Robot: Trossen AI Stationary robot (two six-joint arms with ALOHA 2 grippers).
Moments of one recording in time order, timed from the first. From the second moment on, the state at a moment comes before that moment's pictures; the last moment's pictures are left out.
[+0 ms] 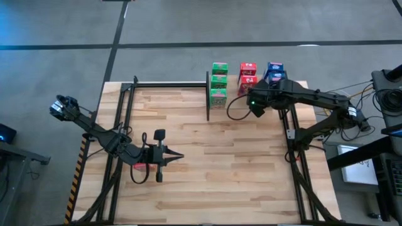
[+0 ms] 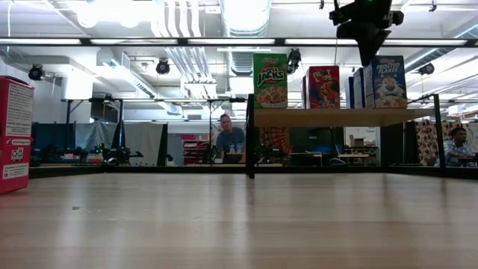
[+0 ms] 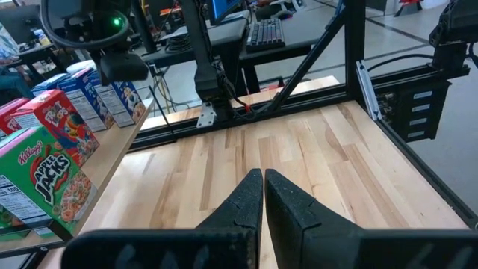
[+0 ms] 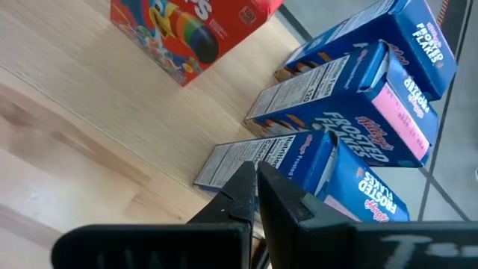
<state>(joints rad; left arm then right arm) -0.56 1.14 0.85 0.04 -0.59 0.07 -0.23 1.37 1.47 -1.57 0.63 0.58</state>
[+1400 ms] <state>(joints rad) -0.56 1.14 0.85 0.04 -0.59 0.06 -0.23 1.37 1.46 -1.57 0.65 0.67</state>
